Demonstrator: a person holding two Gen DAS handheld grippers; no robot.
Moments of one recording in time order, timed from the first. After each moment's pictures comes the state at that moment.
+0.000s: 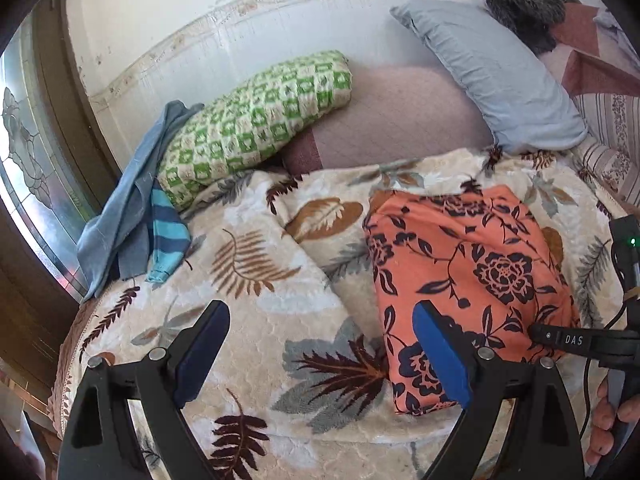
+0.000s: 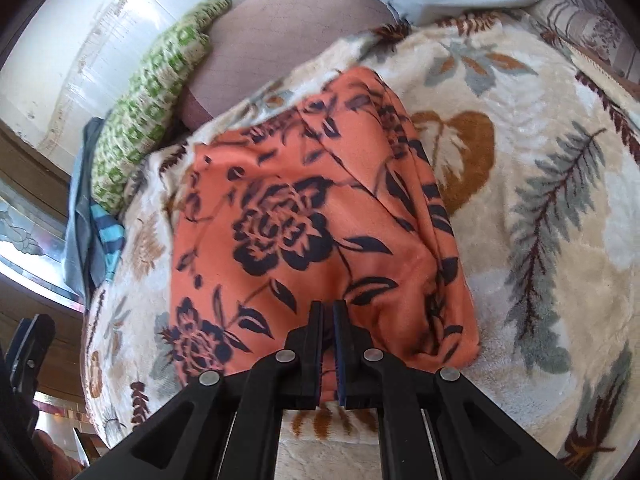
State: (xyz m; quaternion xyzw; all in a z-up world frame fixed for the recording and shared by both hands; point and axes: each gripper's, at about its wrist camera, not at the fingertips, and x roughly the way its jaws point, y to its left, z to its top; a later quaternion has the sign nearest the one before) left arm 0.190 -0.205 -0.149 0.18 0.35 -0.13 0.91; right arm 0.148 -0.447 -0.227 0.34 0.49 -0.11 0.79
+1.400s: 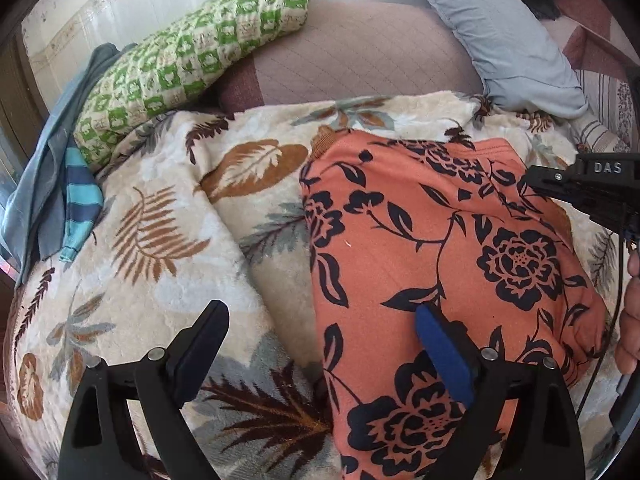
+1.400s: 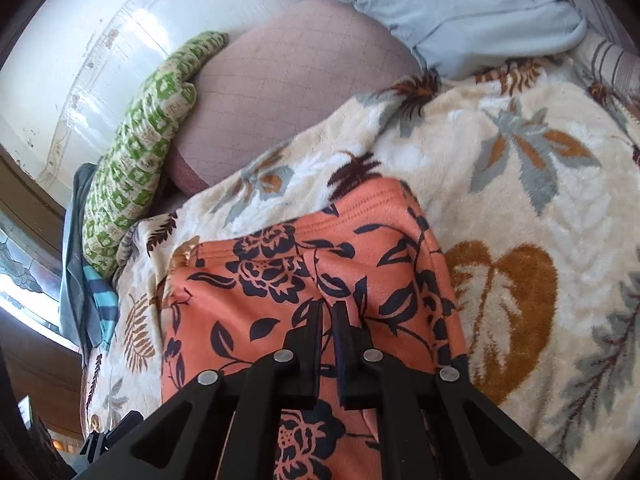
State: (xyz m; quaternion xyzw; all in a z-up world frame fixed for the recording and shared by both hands) left arm 0.258 -0.246 -0.216 0.16 0.42 -0.19 0.87; right arm 0.232 -0.512 -0.191 0.32 0.38 -0.12 0.86
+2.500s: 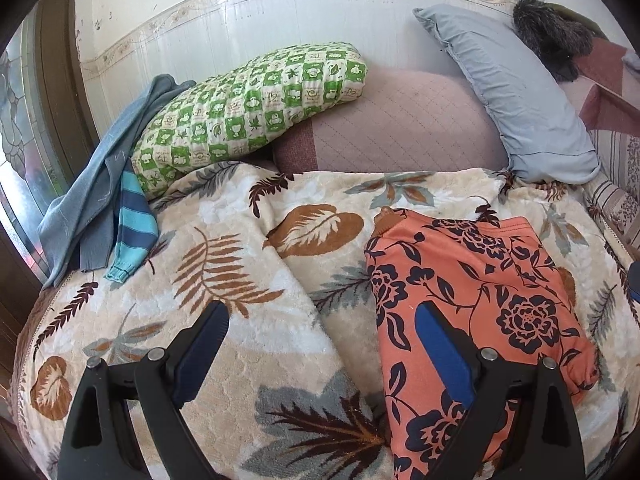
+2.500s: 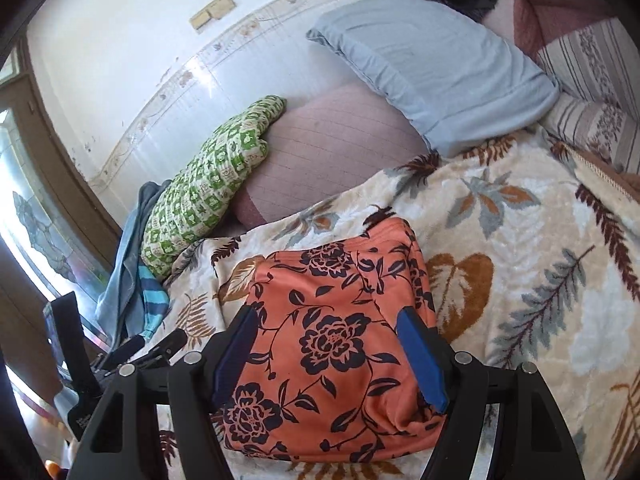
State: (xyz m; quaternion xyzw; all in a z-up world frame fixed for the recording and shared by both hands) left arm 0.254 -0.202 -0.170 0.11 0.34 -0.15 0.92; right arm 0.124 -0.448 -0.120 0.25 0.28 -0.11 0.92
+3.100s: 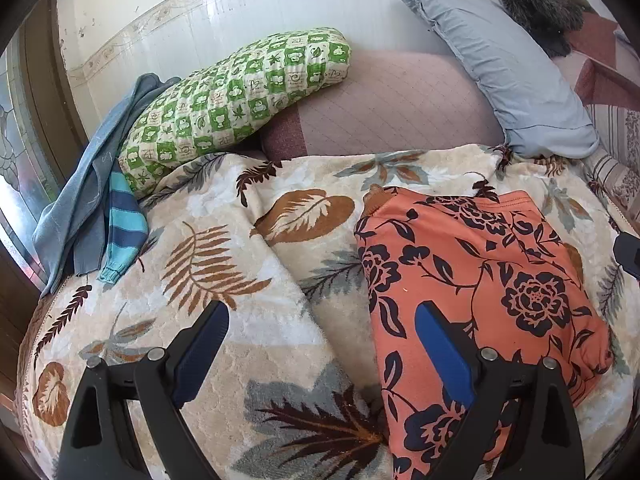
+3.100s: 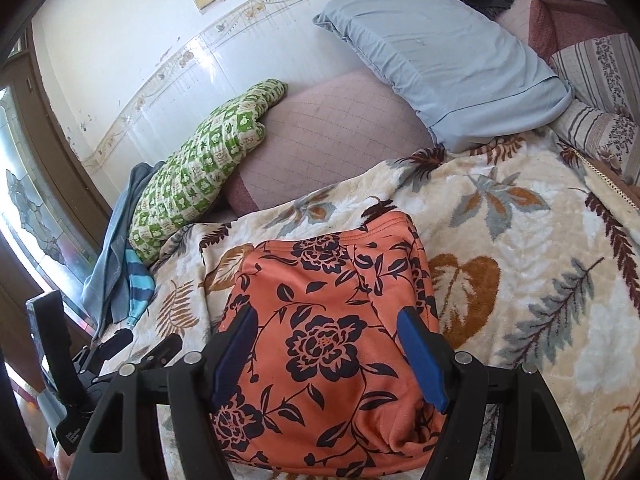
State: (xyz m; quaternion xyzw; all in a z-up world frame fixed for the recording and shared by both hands) left arm 0.256 -0.217 -0.189 0.14 0.36 -0.16 0.91; right arm 0.146 -0.456 -0.137 0.24 0.31 -0.10 0.91
